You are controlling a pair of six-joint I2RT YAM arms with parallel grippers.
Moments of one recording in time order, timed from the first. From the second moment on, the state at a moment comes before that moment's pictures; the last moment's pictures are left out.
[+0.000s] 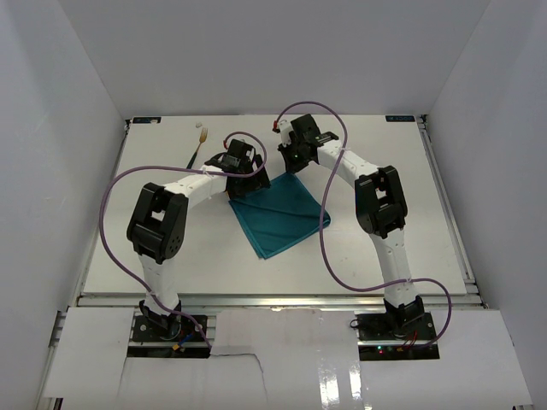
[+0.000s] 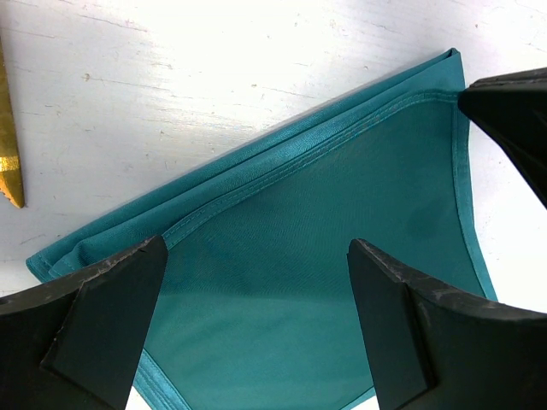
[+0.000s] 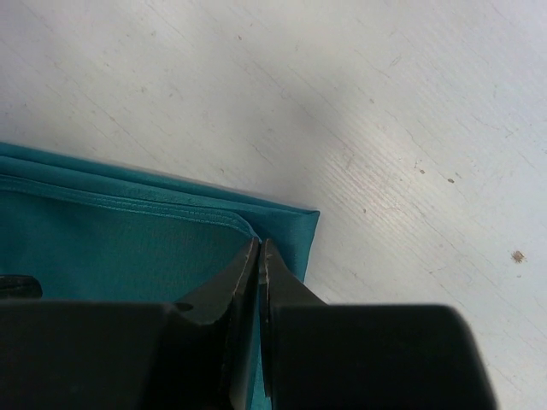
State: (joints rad) left arm -0.46 1.94 1.37 -0.34 -0.03 -0.67; right arm 0.50 2.31 1.96 -0.54 -0.22 -0.17
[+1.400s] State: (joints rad) left arm -0.49 1.86 1.31 -0.28 0.07 -0.68; right arm 0.45 1.74 1.27 -0.31 -0.31 0.15
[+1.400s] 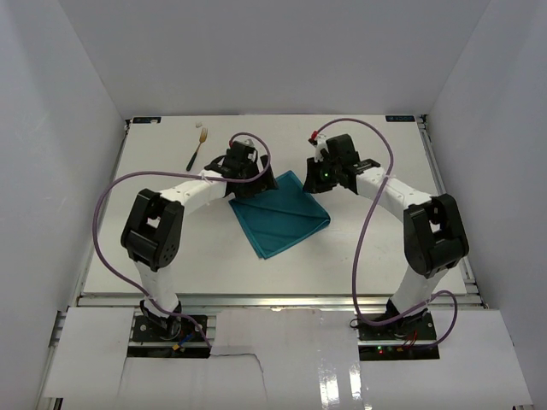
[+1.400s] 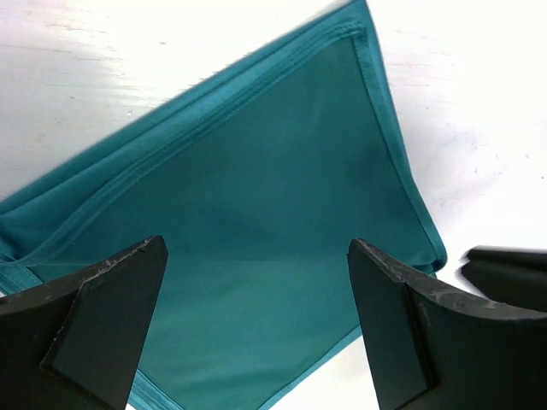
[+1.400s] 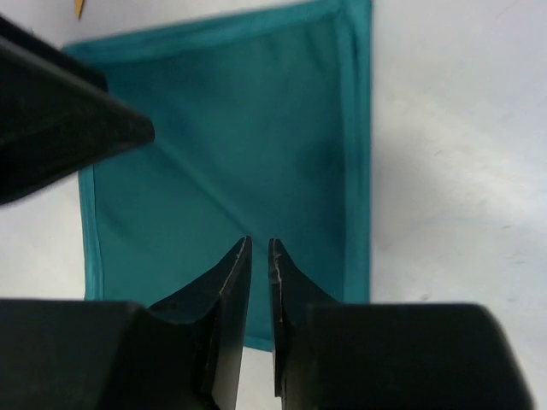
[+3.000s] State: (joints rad) left arm -0.40 1.86 1.23 -0.15 0.11 -0.67; right arm 0.27 1.70 0.91 0.00 -0.66 0.25
